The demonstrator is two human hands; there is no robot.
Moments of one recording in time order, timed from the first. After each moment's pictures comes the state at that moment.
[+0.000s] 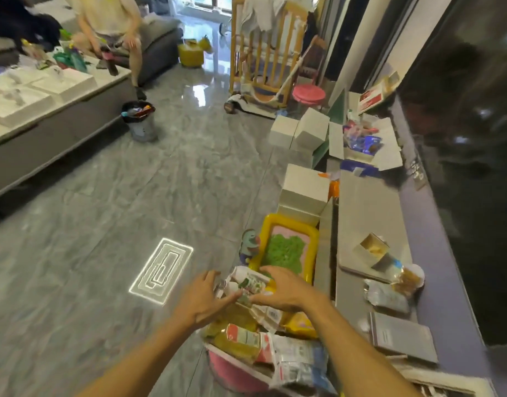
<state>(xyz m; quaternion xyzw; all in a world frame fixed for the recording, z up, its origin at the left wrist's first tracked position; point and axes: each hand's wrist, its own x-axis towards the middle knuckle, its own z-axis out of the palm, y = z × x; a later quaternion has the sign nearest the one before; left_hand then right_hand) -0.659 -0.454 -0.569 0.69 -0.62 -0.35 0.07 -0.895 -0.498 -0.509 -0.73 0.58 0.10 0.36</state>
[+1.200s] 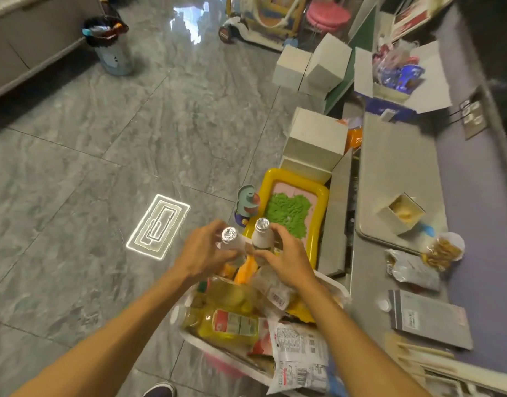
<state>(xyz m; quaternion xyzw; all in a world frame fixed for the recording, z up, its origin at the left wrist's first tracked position) -0.681 -0.549 -0.710 0.63 -0.63 -0.40 0.23 -0.914 -0.558 -0.734 -0.63 0.63 -0.23 0.40</state>
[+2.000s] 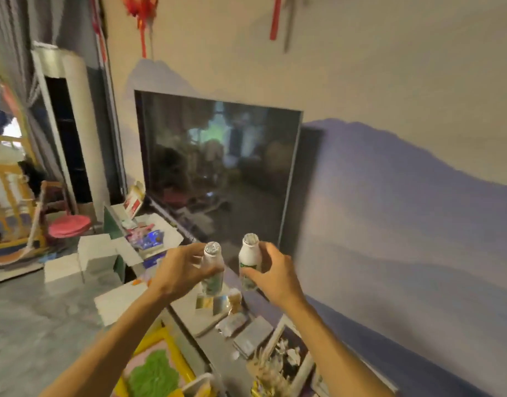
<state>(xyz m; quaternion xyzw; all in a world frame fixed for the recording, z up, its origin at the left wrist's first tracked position) -0.840 -0.479 -0.141 0.15 -0.87 -0.39 0.28 -0.990 -0.278 -0.153 -0.37 0.78 -0.51 0.01</state>
